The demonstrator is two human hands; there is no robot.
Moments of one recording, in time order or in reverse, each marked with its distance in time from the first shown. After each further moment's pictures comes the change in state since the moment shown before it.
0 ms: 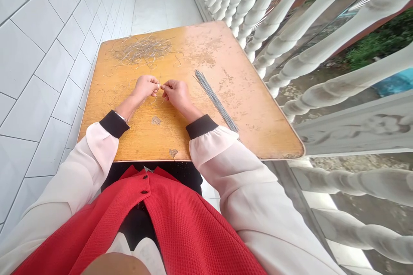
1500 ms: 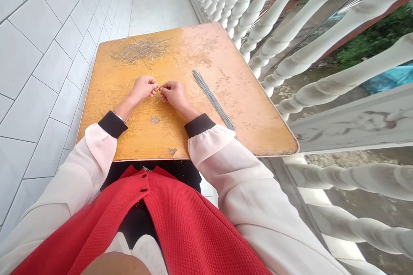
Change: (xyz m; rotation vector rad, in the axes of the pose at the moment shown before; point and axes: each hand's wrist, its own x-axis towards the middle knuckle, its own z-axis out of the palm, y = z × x) left_hand 0.002 -0.005 -0.003 -0.016 -0.056 0.034; right_hand -0.002 -0.008 0.003 0.132 0.017 0.123
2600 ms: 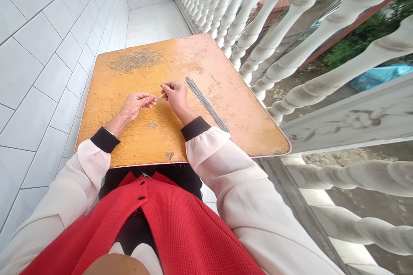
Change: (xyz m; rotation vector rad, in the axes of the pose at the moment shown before) left_hand -0.037 -0.022 -0.013 -0.527 -0.216 0.106; right_hand 0.003 -0.008 -0.006 0.249 0.185 -0.088
